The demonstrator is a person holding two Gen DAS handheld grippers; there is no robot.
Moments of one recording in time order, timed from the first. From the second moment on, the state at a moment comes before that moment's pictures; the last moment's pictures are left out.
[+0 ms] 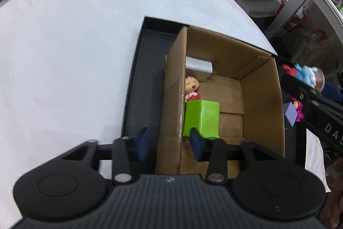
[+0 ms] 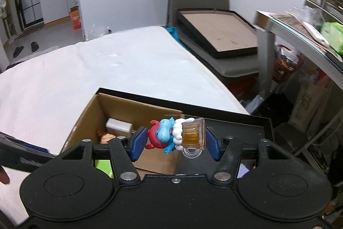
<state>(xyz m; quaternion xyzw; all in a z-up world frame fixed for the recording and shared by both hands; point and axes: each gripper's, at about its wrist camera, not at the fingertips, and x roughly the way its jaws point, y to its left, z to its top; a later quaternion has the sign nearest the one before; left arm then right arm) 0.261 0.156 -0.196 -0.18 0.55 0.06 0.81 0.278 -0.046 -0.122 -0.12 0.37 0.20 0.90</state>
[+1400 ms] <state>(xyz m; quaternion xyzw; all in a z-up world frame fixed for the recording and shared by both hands) 0.265 0.145 -0.208 -0.18 0.58 0.07 0.79 0.266 -0.048 -0.130 -0.13 0.38 0.18 0.90</state>
